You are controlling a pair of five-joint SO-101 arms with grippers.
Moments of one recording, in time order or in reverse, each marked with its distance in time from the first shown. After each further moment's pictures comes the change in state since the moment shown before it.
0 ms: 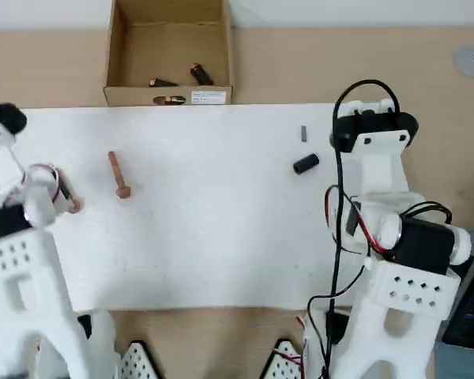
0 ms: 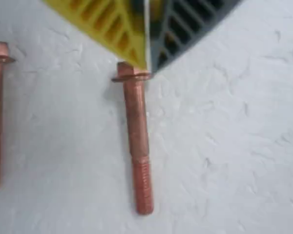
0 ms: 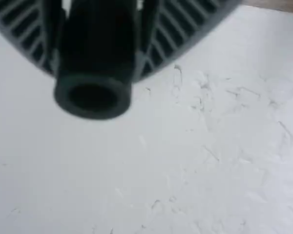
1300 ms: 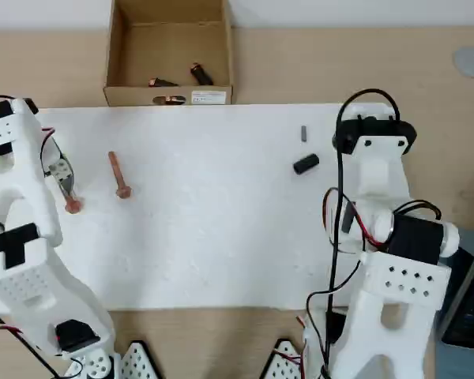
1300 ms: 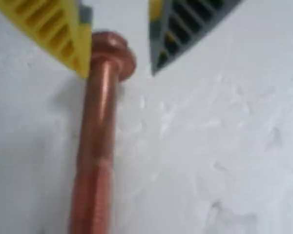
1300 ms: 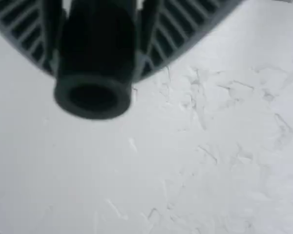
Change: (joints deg) left arm -1.4 62.4 -49.4 26.7 3.5; right arm 0.0 -0.2 7.4 -3.8 -5.0
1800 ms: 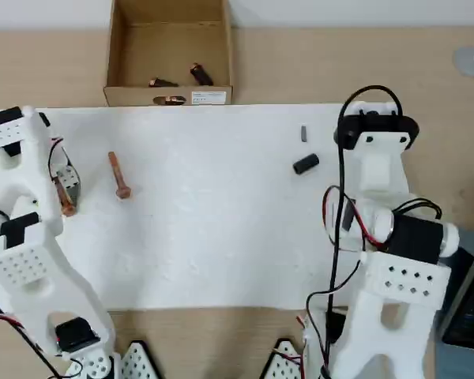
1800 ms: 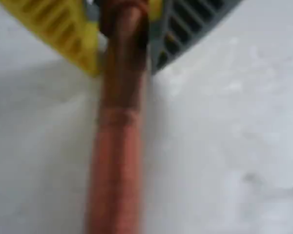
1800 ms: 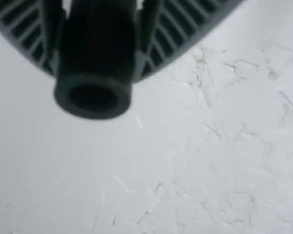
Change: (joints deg) left arm 0.1 9.3 -1.8 -1.2 -0.4; right arm 0.0 0.0 0.3 -3.2 0.0
